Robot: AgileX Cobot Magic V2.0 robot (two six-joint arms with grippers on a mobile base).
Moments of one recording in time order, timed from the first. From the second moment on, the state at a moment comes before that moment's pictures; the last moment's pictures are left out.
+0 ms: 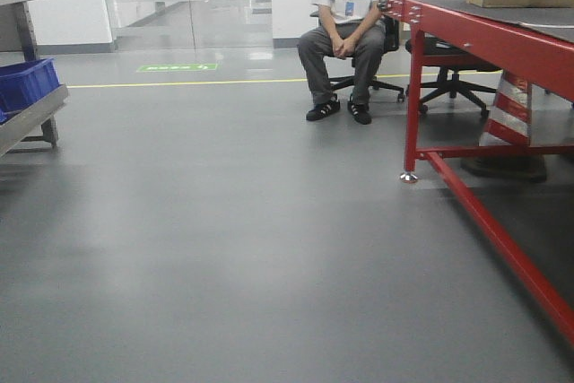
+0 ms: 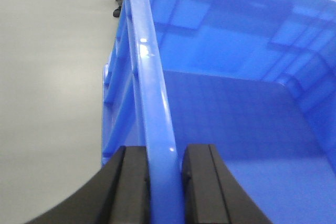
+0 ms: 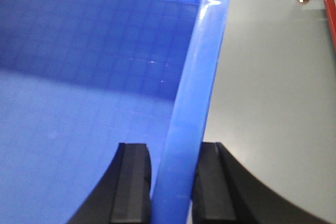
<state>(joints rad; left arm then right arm) -0.14 1.54 -1.97 -0.17 0.87 0.00 0.37 1.59 -2.04 -0.08 1.13 0.32</state>
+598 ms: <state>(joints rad) -0.14 1.54 -1.97 -0.17 0.87 0.00 0.37 1.59 -2.04 -0.08 1.13 0.32</state>
